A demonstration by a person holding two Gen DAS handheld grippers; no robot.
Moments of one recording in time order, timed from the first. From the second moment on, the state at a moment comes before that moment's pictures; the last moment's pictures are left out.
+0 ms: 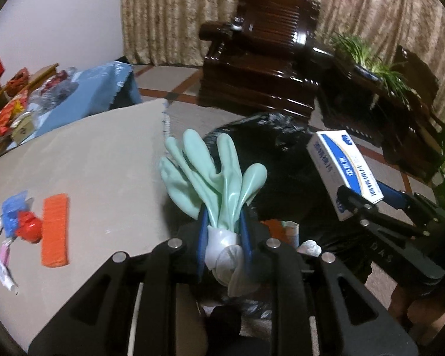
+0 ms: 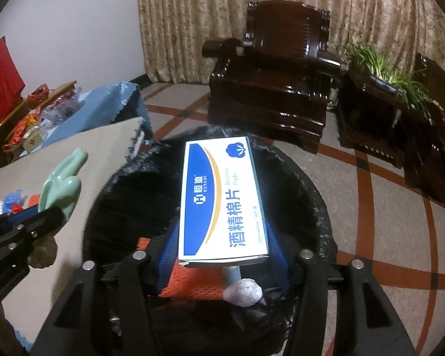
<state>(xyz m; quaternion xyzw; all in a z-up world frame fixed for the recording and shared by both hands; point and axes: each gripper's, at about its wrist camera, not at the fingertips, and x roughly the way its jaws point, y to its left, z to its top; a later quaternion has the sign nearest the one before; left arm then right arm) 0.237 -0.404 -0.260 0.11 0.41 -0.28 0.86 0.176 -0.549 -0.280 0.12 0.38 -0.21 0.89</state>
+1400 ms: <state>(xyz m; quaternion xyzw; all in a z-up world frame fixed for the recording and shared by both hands) 0.269 -0.008 -0.245 0.04 0.40 -0.01 0.92 0.233 -0.247 -0.268 0.08 0.39 -0.02 0.92</state>
